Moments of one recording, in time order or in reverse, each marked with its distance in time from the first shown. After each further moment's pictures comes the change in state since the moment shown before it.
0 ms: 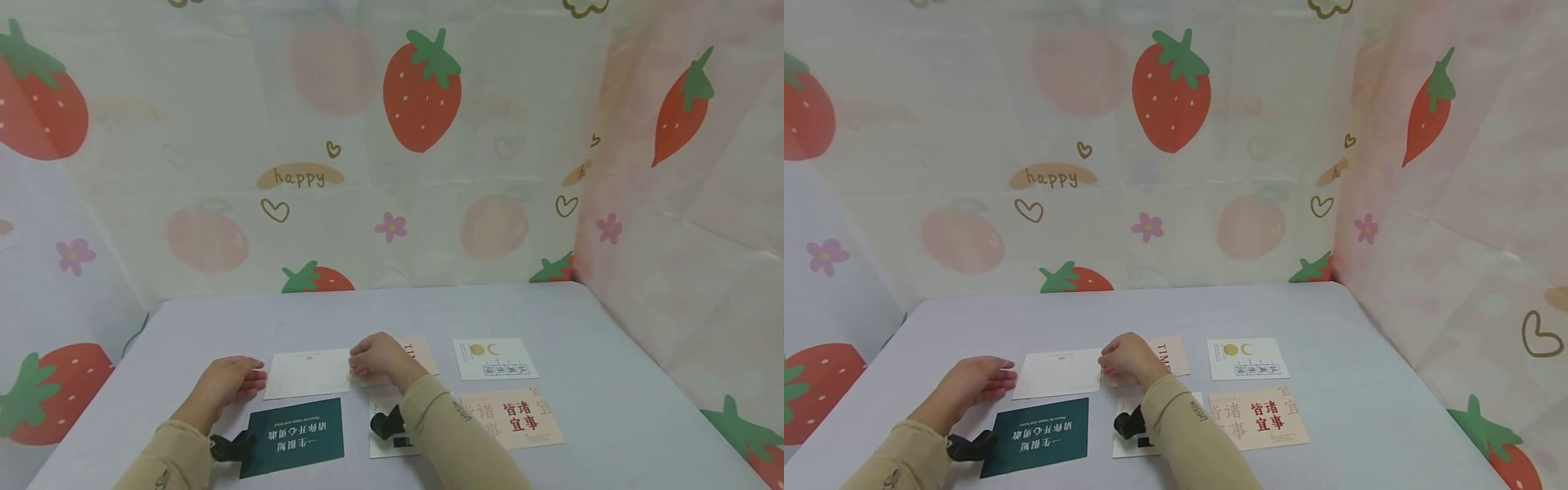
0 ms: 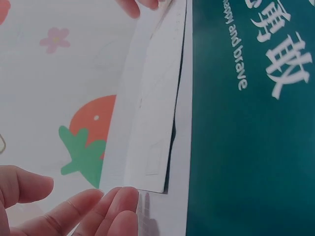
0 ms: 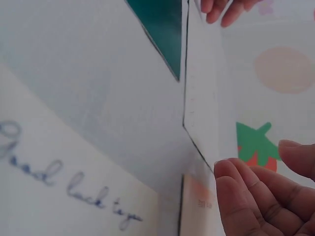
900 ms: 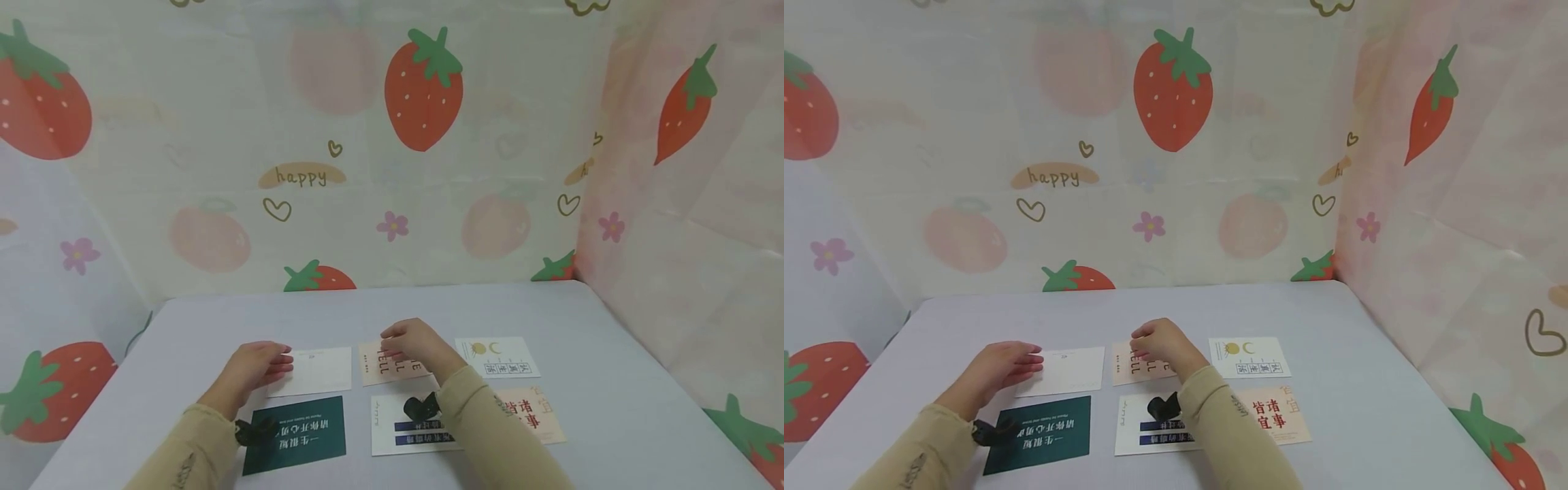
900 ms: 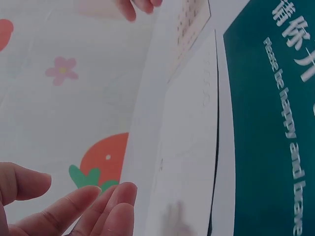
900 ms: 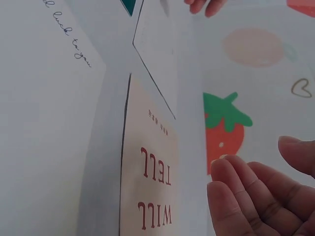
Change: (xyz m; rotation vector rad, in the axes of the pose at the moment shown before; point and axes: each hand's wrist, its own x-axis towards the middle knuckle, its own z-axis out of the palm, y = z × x) left_hand -0.001 0.029 0.025 -0.053 -0.060 0.064; right_hand -0.008 0.012 -0.055 0.014 0.017 -0.050
